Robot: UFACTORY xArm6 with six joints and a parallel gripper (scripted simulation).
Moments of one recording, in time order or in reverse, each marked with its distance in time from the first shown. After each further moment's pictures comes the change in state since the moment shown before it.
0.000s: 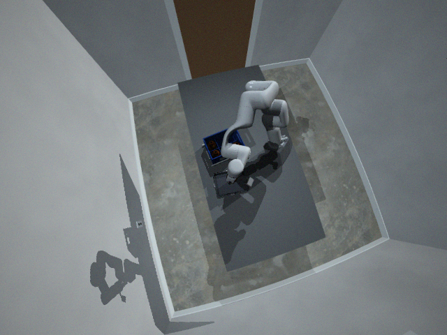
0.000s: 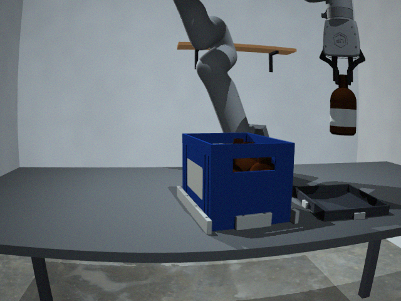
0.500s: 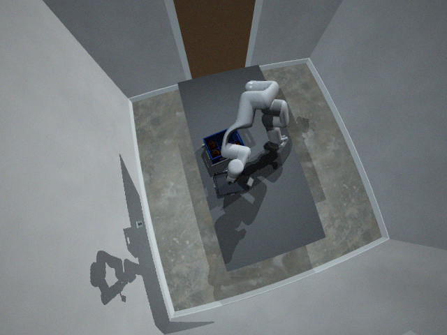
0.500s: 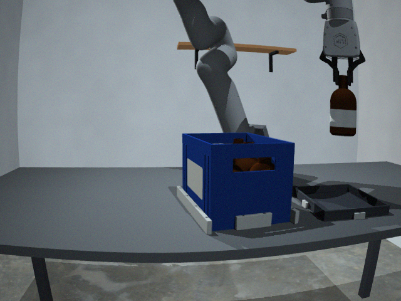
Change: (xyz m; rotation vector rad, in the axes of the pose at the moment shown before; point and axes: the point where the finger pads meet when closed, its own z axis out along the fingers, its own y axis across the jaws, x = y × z) arm 0.000 0.000 0.002 0.000 0.000 0.000
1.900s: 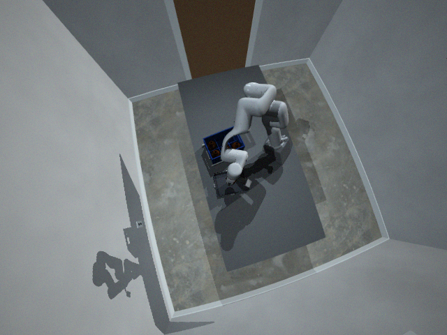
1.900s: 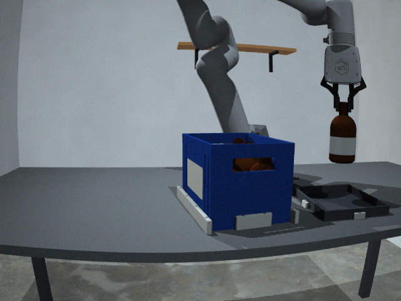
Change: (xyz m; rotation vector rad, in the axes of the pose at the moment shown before) arm 0.000 0.001 0.069 -0.002 0.000 0.000
